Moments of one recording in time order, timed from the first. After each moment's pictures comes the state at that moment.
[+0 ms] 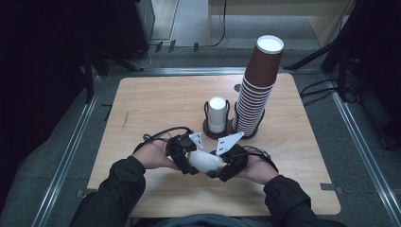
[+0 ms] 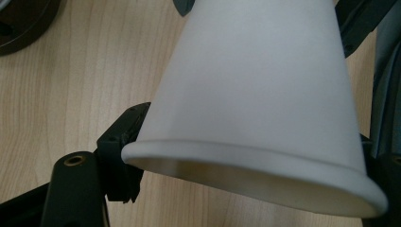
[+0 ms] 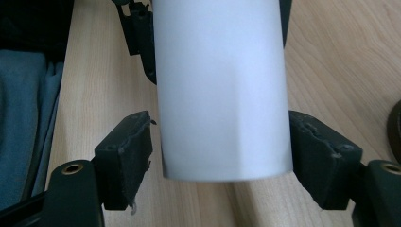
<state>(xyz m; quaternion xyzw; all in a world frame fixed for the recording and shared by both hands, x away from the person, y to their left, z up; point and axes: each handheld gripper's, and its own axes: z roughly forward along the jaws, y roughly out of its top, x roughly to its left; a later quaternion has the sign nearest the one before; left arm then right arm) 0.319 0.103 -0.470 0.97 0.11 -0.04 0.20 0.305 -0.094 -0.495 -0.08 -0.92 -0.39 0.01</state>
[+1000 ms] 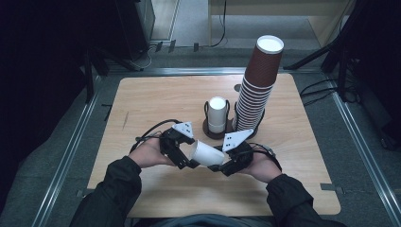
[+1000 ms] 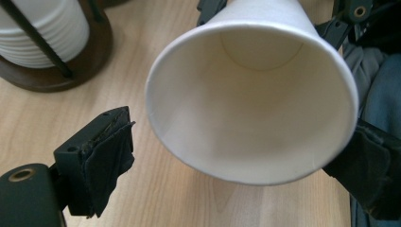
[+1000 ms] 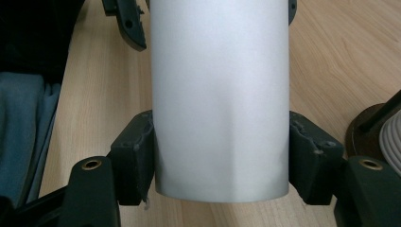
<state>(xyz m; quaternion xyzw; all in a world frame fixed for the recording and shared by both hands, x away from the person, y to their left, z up) 0.325 0.133 -0.451 0.93 0.15 -0.03 0.33 0.310 -0.108 -0.484 -0.08 -0.90 -0.44 -0.01</state>
